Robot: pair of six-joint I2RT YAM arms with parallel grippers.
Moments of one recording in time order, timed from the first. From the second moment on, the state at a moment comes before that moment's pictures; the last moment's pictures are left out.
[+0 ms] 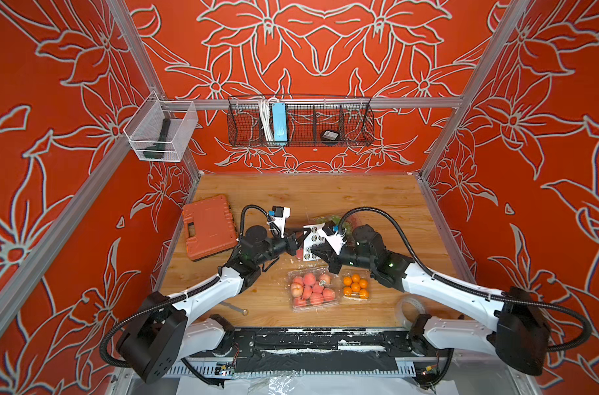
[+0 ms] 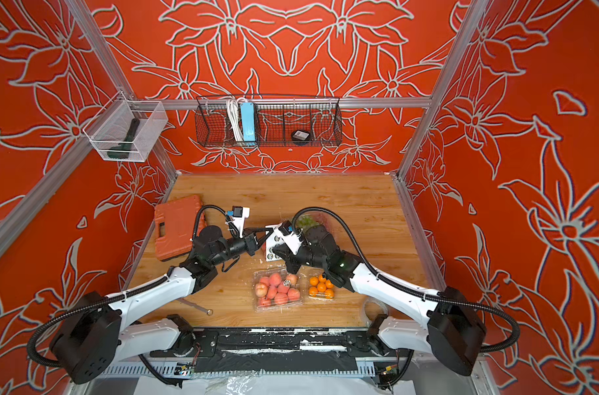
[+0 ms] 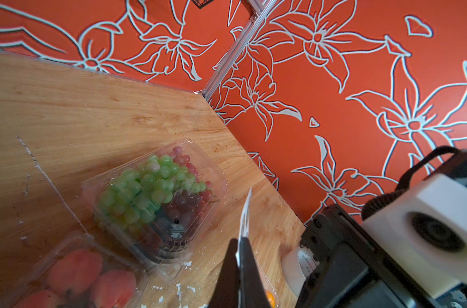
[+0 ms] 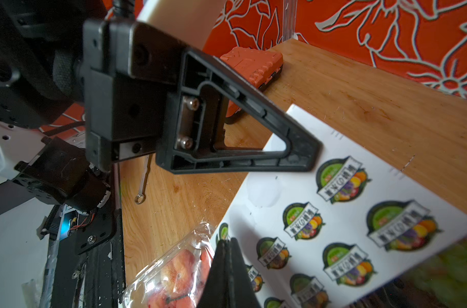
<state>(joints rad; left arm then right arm) -0.50 1.19 0.52 0.58 0.43 -0.63 0.82 1.20 0.73 0.08 -0.33 0.08</state>
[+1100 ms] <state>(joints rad) -0.30 1.29 0.50 0.00 -0.13 -0.56 0.51 1.64 1.28 -0.61 -0.09 0.13</state>
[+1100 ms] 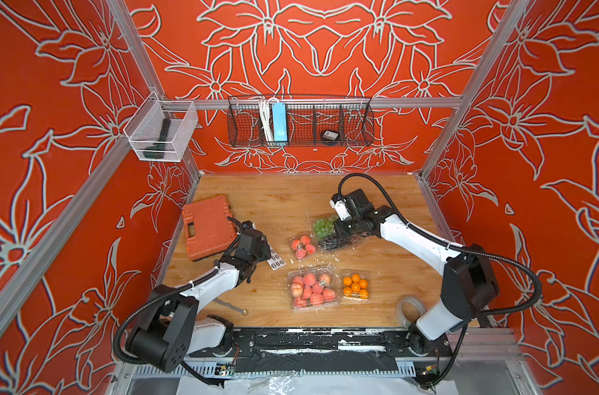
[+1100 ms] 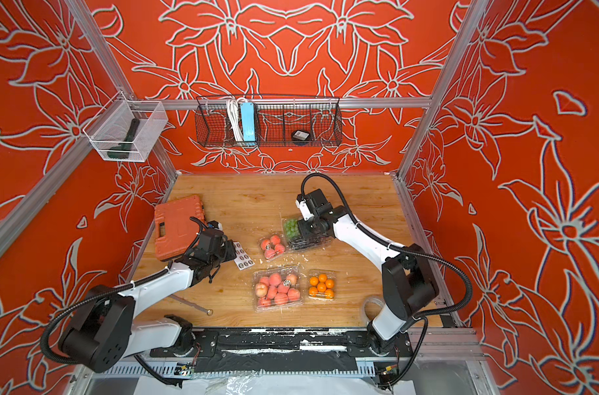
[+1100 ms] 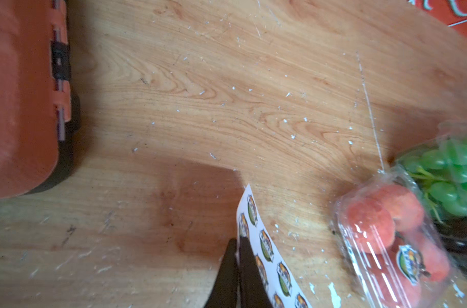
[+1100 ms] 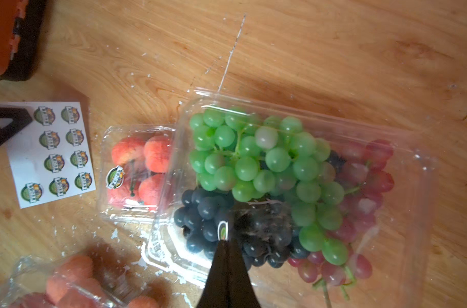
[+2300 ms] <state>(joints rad) -0.30 1.06 0.39 0.06 -0.07 -0.55 0.54 1.87 1.47 -0.72 0.22 0.13</state>
